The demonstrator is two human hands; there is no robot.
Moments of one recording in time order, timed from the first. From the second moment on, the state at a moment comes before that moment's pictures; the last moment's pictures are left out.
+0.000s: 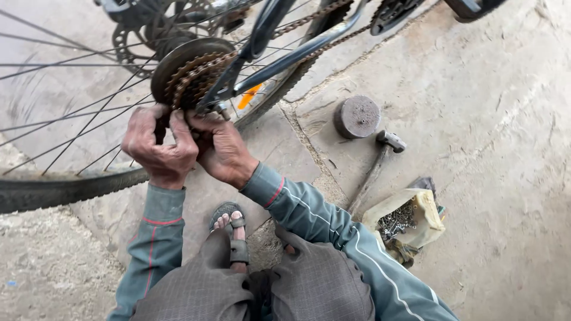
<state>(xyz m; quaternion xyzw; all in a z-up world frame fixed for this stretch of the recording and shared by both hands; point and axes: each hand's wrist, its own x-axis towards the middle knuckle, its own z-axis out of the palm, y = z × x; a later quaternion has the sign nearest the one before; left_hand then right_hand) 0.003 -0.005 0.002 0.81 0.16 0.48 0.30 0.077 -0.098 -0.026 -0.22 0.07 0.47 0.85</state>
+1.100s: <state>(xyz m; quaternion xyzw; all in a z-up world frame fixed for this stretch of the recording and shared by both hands) 0.011 -0.014 -0.025 0.78 0.18 0.52 0.30 0.186 -0.206 0.004 -0.27 -0.10 0.31 0.90</state>
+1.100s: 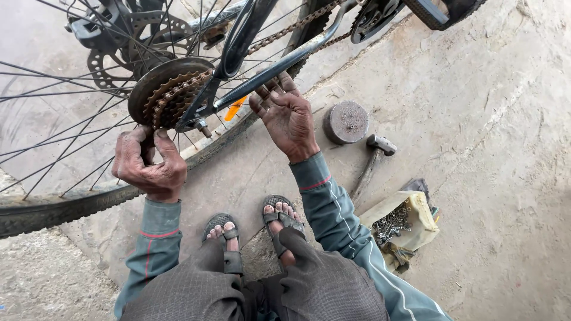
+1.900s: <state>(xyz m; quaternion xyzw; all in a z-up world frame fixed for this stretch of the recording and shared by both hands) 0.012 -0.020 -0.019 0.76 0.19 0.53 0.32 0.173 -0.203 0.008 -0.20 -0.05 0.35 0.91</state>
